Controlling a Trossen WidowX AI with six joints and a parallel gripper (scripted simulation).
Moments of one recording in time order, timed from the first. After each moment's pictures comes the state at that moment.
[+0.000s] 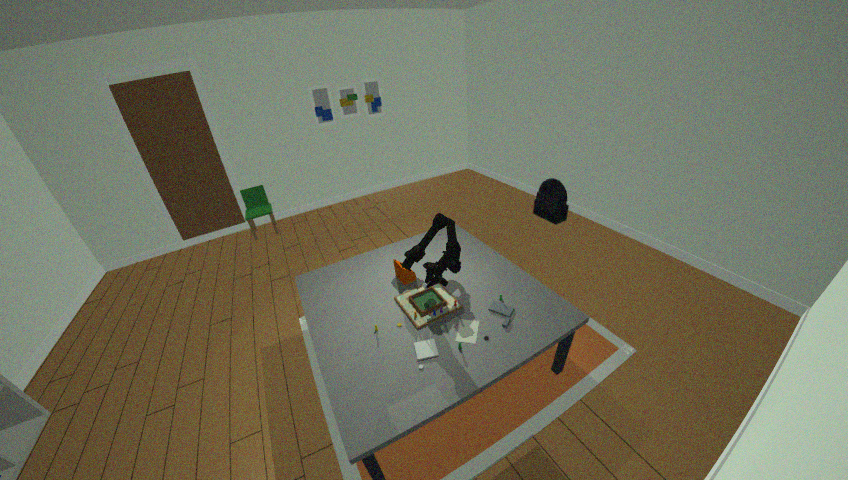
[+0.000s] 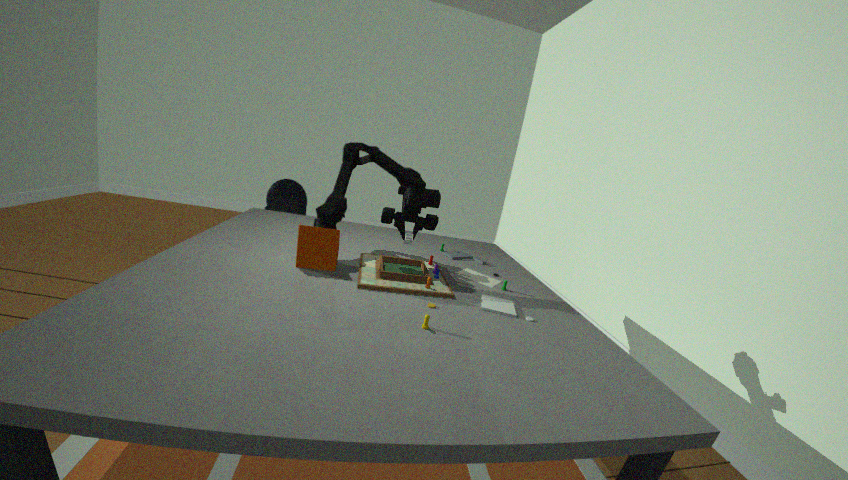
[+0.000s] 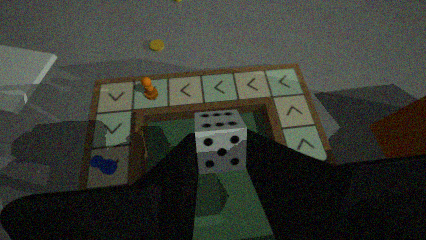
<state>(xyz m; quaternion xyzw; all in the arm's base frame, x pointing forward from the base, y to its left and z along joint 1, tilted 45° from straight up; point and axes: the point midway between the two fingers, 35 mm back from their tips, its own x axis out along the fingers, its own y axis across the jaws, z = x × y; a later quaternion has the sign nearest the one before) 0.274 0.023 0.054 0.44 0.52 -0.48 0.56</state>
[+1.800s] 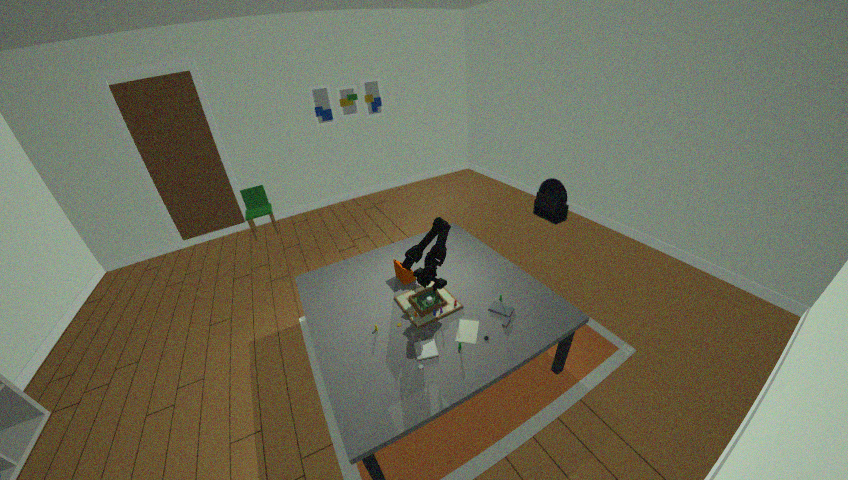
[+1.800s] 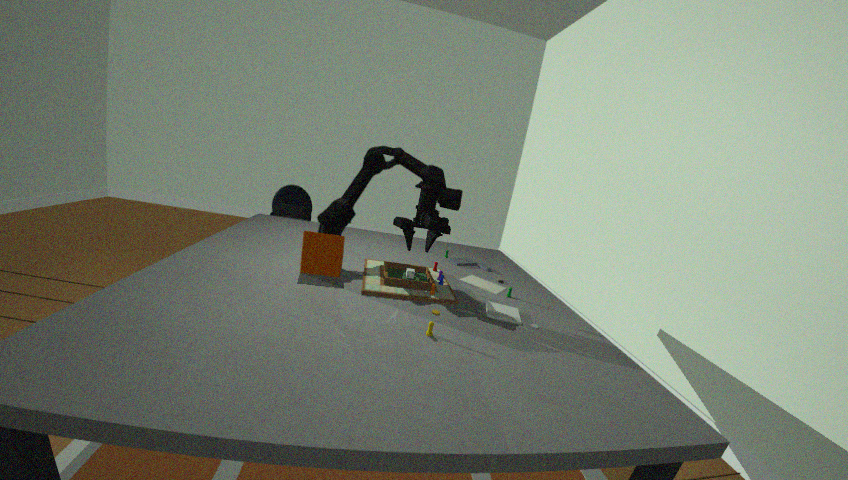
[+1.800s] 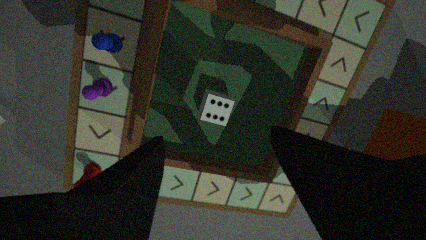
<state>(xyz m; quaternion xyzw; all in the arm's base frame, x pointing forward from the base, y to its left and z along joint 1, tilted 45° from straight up) 0.296 0.022 0.041 0.50 0.74 -0.15 0.42</state>
